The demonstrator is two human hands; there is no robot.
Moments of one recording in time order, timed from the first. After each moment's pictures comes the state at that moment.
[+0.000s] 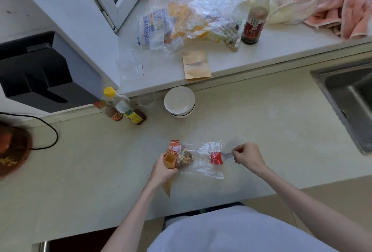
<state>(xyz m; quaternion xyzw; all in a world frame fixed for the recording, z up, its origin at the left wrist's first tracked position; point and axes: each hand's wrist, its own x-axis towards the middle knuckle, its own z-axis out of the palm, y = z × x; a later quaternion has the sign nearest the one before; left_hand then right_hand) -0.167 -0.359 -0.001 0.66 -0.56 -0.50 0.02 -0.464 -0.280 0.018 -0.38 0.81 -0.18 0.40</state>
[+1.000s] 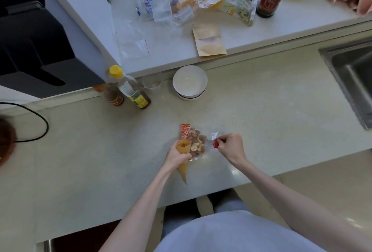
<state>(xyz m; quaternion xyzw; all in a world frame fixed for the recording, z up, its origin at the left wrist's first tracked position) -0.149 -0.375 -0.020 0.60 -0.49 -0.64 0.03 -0.342 -0.308 -0.007 -0.38 0.83 -0.21 0.35</state>
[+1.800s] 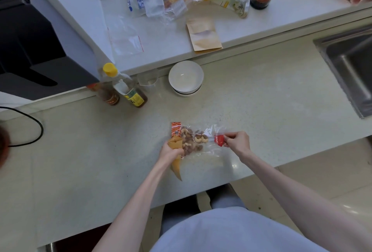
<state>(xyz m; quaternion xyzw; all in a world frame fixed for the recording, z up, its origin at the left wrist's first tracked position) -0.132 -0.383 -0.031 0.65 -0.44 -0.62 0.01 -0.363 -0.291 -0.033 -0.14 0.82 -0.32 0.44</state>
